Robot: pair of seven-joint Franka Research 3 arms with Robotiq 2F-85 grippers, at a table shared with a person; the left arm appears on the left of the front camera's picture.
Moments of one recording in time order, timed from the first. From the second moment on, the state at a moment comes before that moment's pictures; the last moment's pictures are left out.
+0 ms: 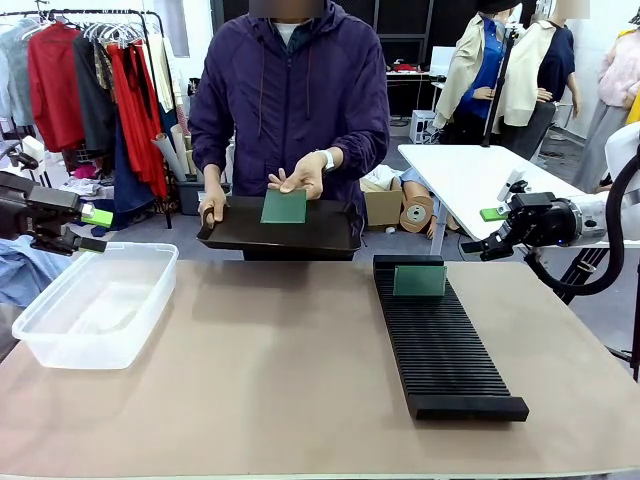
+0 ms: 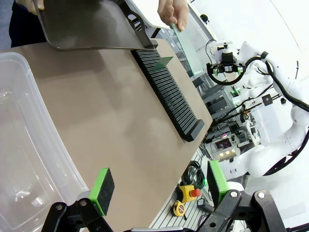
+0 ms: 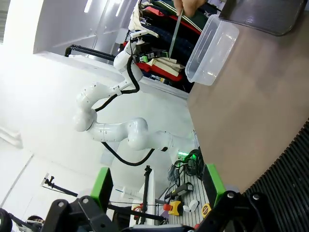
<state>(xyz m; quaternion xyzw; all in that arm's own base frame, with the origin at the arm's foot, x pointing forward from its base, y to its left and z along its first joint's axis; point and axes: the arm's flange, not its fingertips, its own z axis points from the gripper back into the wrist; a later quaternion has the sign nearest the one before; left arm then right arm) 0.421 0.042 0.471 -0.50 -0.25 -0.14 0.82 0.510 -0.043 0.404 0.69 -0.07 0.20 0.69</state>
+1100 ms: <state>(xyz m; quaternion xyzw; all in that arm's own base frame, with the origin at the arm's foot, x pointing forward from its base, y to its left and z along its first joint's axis) 0.508 -0.054 0.443 -0.56 -0.23 -0.16 0.78 0.510 -0.043 0.404 0.69 -0.07 0.20 0.69</state>
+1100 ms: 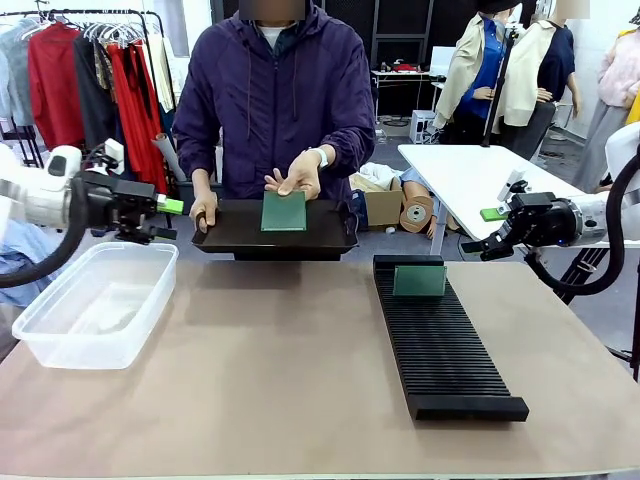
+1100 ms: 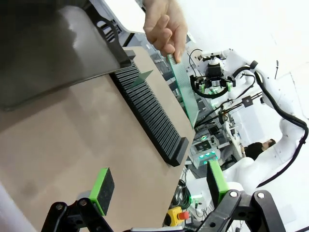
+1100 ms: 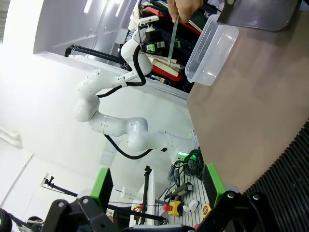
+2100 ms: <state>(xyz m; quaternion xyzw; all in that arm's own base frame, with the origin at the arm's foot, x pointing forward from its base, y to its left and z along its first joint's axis) 0.558 -0.176 0.424 -0.63 -0.22 -0.20 0.72 0.510 -0.043 0.404 0.69 -0.07 0.20 0.69</state>
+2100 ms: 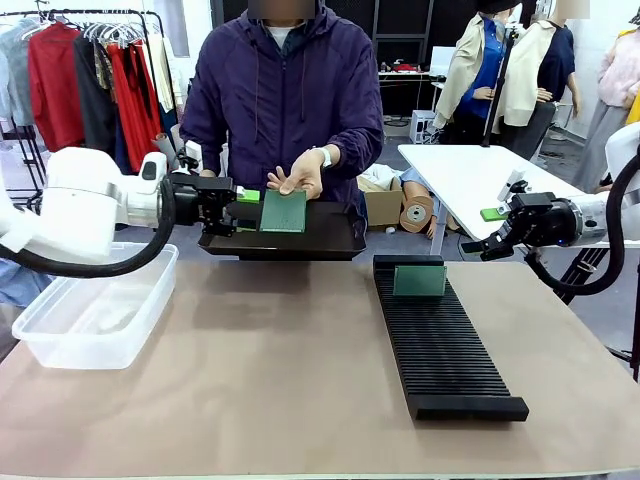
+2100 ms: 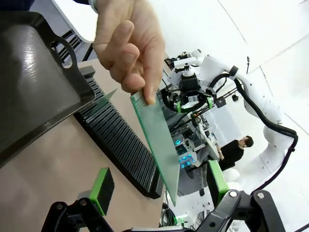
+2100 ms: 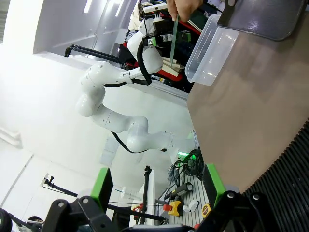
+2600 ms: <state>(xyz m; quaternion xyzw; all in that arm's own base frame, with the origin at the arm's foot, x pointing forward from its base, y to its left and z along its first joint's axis) 0.567 -0.205 0.419 -0.66 -0.19 -0.22 0.69 0.510 -0.043 0.404 0.69 -0.07 0.20 0.69</state>
